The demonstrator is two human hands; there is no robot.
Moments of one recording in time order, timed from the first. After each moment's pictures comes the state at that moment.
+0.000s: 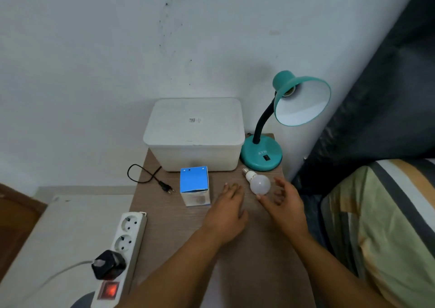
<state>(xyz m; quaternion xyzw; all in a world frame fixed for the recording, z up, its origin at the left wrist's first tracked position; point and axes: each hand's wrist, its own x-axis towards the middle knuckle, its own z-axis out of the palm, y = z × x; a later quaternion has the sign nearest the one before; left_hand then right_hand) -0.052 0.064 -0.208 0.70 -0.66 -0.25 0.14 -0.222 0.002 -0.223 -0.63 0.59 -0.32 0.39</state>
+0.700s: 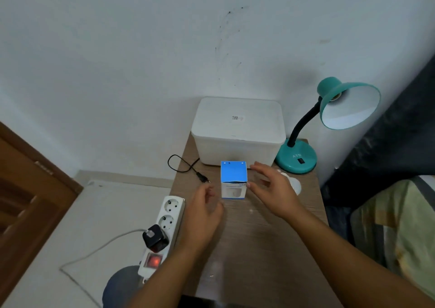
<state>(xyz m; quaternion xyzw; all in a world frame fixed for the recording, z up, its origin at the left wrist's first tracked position) 0.033 0.168 -0.187 0.77 -0.39 -0.24 0.44 -0.126 0.019 -0.173 -0.79 0.39 -0.24 0.40</state>
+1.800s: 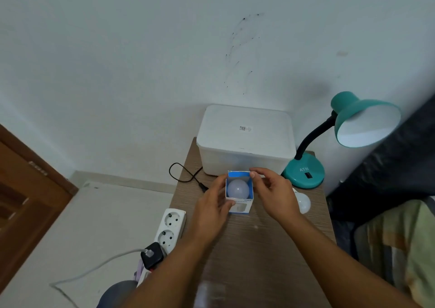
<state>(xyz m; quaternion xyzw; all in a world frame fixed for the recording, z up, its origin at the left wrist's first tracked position) 0.058 0.123 -0.195 0.71 -0.46 -0.26 0.46 -0.085 0.007 -0.163 -0.73 0.47 -0.29 0.41</state>
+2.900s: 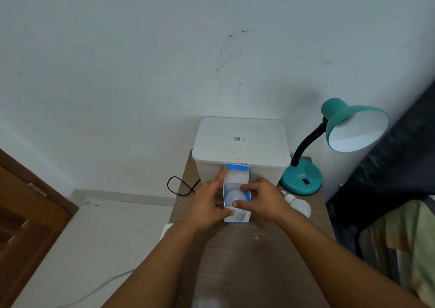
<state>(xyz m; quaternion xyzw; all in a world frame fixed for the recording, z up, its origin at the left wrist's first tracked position) 0.097 0.088 -0.176 0.69 -0.55 -0.30 0.36 -0.071 -0.021 -0.173 -0.83 0.44 -0.08 0.33</state>
